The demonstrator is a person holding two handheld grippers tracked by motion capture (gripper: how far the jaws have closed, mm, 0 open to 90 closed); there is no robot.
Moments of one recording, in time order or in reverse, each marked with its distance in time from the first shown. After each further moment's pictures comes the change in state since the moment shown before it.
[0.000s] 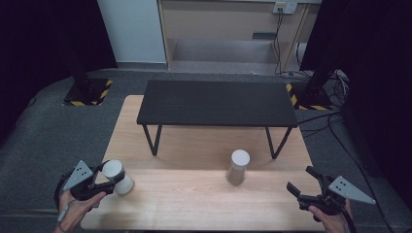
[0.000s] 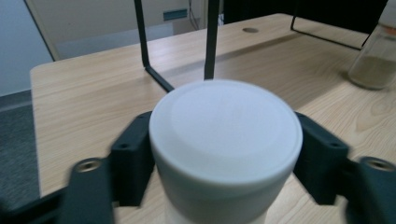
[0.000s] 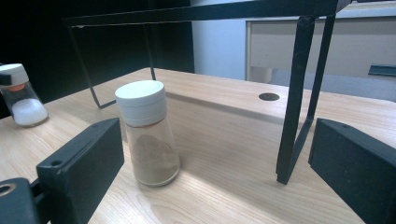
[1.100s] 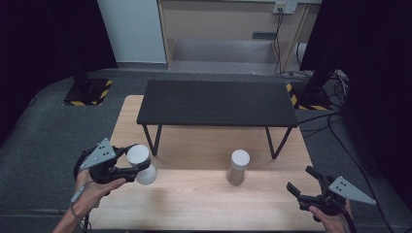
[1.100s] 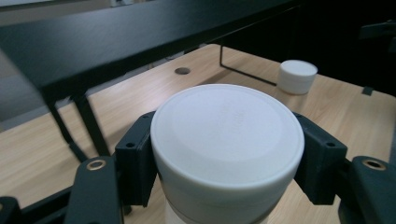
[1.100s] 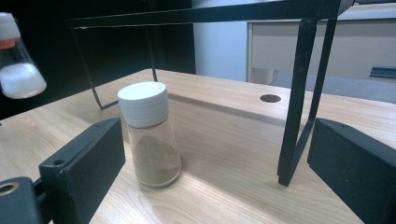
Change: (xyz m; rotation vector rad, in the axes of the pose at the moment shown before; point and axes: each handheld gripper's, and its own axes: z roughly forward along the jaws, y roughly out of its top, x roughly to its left) left arm -0.035 0.123 0.030 -0.016 -0.247 0.113; right arm 0.000 0.000 -0.001 -0.005 0.006 -0.003
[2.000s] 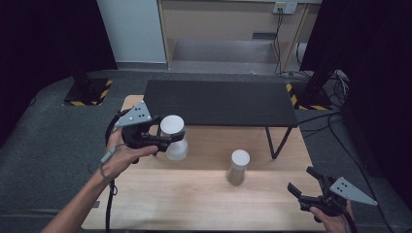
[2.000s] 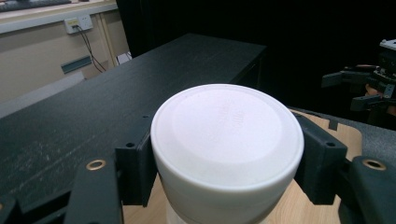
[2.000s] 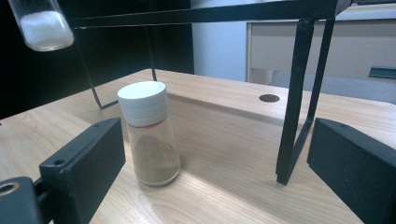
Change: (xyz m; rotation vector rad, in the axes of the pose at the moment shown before) left arm 0.009 0.095 0.061 -0.015 -0.120 0.056; right arm 0.001 -0.001 -0.003 -0.001 -0.005 -0.001
